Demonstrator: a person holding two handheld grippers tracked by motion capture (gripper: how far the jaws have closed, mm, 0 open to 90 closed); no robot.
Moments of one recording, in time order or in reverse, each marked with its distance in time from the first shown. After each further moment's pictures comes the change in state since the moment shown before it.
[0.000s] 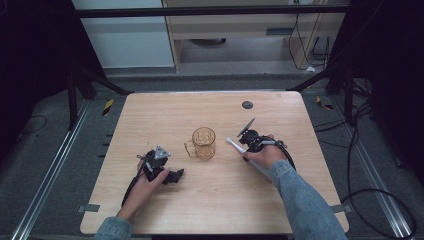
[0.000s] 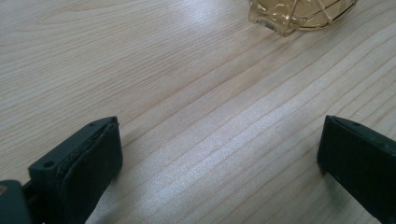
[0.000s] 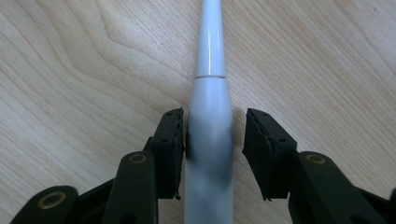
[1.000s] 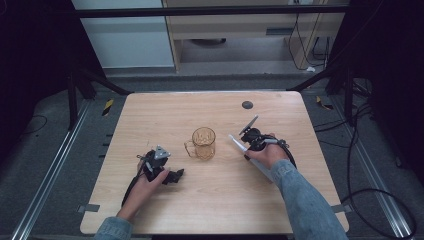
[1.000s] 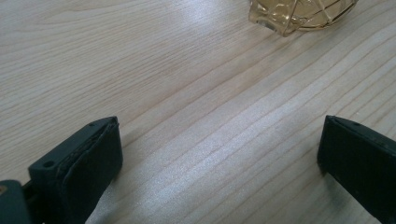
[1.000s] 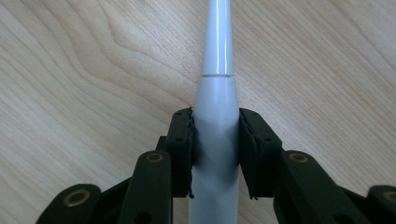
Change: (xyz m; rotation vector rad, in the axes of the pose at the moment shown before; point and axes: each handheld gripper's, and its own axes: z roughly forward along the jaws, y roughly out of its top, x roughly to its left) left arm 0.000 0.000 0.000 0.000 0.000 0.000; right arm -0.005 0.000 -0.008 -0.010 0.046 0.045
